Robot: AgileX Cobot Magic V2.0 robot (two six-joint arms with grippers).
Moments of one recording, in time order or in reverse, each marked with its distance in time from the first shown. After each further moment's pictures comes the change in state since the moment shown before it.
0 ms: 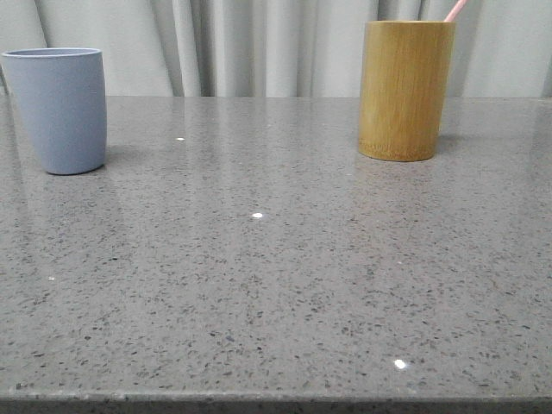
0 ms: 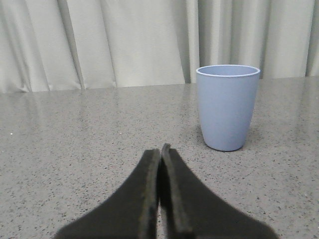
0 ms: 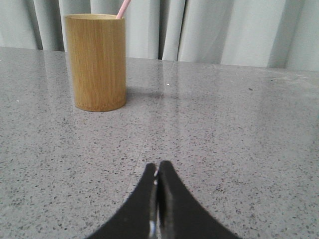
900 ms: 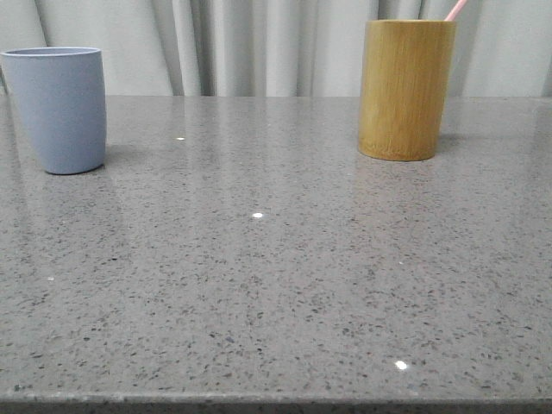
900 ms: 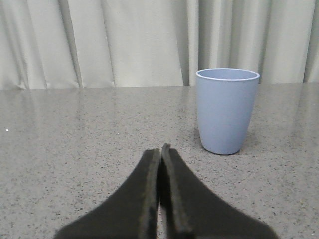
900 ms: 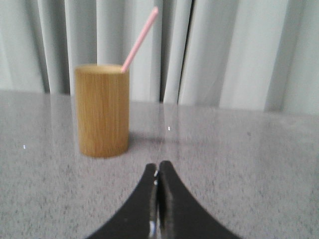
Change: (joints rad) left arm 0.000 0.000 -0.002 -0.059 0.002 0.000; right arm 0.000 0.000 0.002 0.000 -0.165 0.000
